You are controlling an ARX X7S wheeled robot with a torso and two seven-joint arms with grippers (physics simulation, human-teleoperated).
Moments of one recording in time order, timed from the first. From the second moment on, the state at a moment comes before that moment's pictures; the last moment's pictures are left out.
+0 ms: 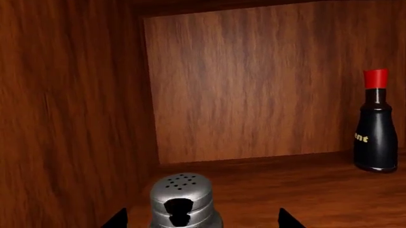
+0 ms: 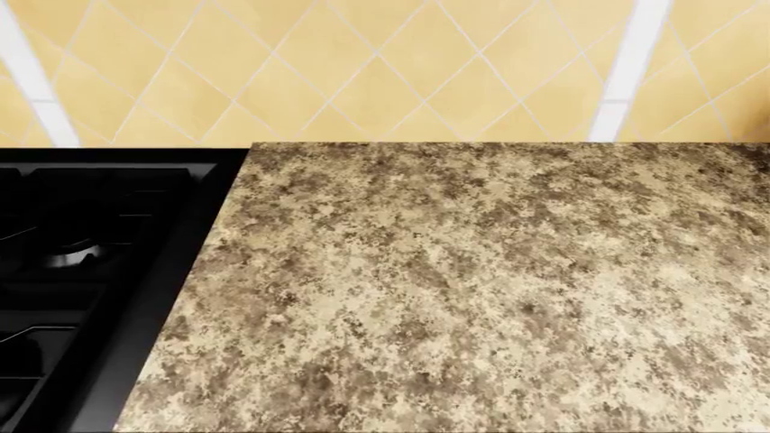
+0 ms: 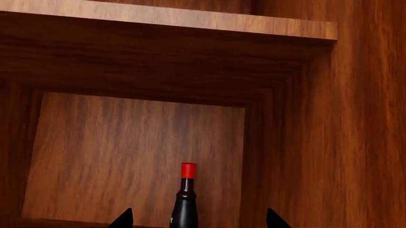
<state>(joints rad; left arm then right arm) -2.36 0.00 0.24 -1.05 -0.24 -1.07 -0.09 2.36 0.00 -0.09 0.68 0.02 1.19 -0.02</state>
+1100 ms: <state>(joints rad) -2.36 0.00 0.62 -1.24 -0.65 -0.84 -0.19 2.36 0.00 -0.05 0.76 -0.05 1.11 -0.10</state>
